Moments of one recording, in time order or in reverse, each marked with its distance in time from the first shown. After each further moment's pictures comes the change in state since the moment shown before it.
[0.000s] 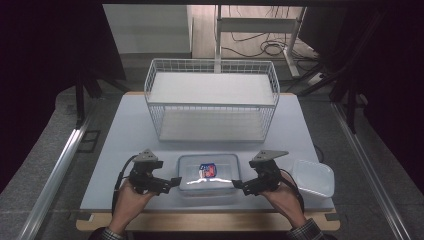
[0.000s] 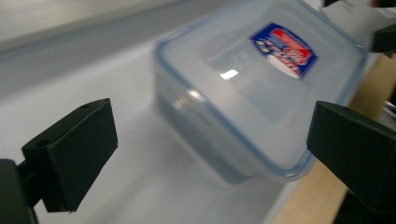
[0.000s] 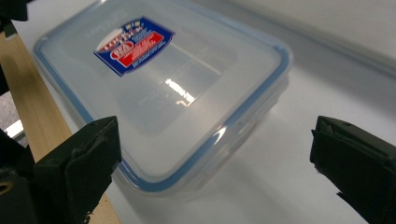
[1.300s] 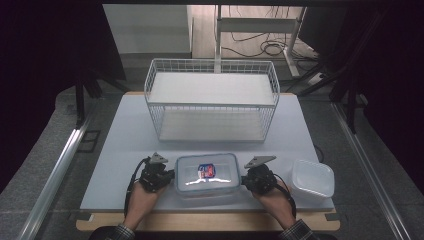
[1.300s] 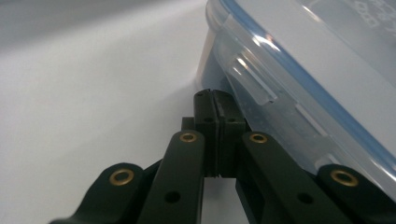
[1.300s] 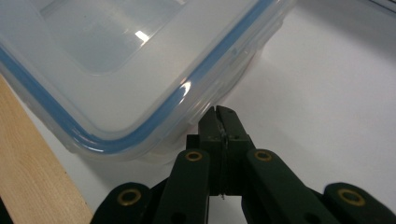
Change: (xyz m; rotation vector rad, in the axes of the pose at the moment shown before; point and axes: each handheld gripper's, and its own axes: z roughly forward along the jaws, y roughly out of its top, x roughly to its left) left arm 0.015 -0.013 0.045 0.095 0.186 -0.045; right arm 0.004 -0.016 0.021 0.161 -0.106 -0.015
